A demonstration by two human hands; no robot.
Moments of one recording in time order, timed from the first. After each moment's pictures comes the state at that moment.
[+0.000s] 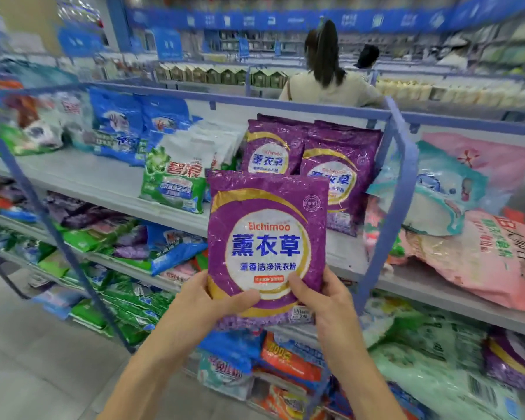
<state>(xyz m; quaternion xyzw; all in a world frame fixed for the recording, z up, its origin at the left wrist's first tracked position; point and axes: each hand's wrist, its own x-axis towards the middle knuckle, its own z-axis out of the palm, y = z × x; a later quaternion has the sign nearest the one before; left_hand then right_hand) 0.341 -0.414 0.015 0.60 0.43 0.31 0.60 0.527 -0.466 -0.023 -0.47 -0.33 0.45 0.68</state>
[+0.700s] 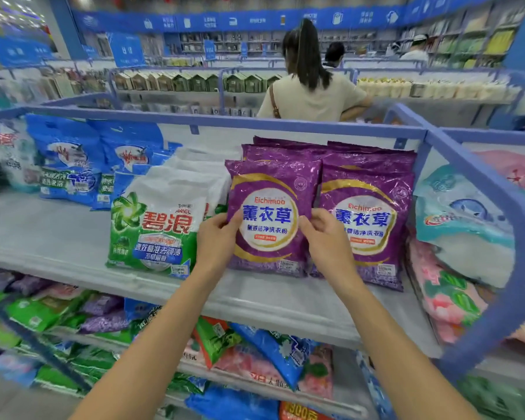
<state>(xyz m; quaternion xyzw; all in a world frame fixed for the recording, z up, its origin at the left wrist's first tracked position) 0.431 -0.104 0.001 0.59 0.45 0.44 0.51 0.587 -0.218 0.013 -0.66 -0.39 0.22 0.60</state>
